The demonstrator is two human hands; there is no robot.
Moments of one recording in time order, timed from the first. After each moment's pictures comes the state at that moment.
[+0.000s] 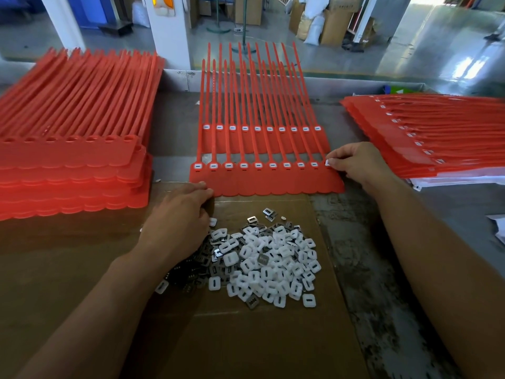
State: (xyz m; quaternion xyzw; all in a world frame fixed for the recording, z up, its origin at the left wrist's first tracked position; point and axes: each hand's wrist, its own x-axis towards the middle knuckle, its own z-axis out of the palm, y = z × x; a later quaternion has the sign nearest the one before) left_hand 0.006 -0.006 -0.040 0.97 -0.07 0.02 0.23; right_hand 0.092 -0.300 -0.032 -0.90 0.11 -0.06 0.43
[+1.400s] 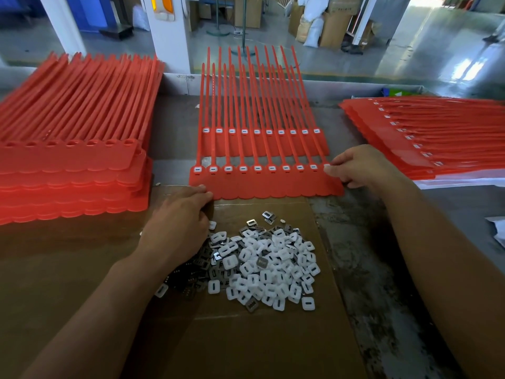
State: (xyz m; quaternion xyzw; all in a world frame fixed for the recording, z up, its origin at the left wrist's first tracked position) left_hand 0.007 -0.006 -0.040 0.97 -0.06 0.02 0.23; right_hand 0.084 -0.301 -0.015 -0.92 0.14 0.02 0.37
